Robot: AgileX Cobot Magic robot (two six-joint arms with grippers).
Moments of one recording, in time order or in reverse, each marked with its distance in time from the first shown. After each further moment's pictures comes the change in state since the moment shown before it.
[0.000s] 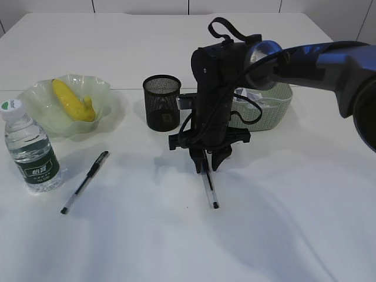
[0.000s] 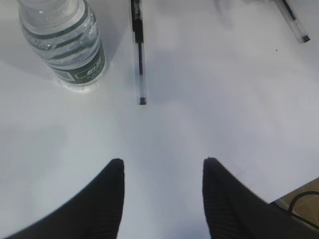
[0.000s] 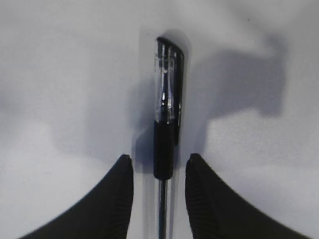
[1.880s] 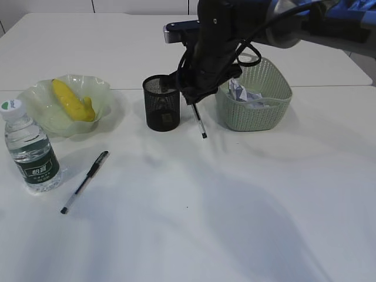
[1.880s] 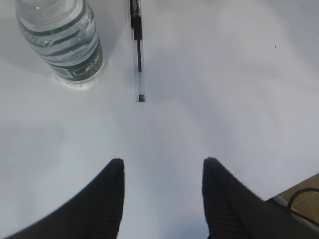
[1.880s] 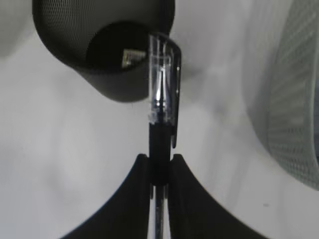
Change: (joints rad) left arm 0.000 0.000 0.000 0.000 0.011 0.000; right arm 0.000 -0.124 -0.073 -0.122 -0.245 -0.144
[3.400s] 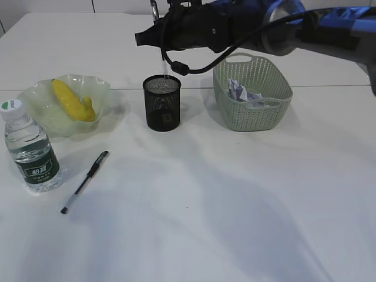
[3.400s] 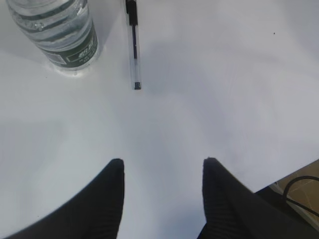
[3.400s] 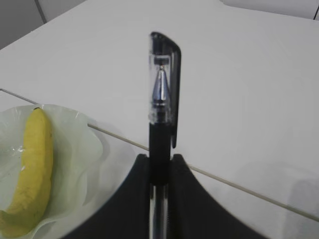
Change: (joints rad) left arm 0.000 0.000 0.000 0.000 0.038 0.000; right arm -0.006 0.026 0.000 -0.022 -0.697 -0.075
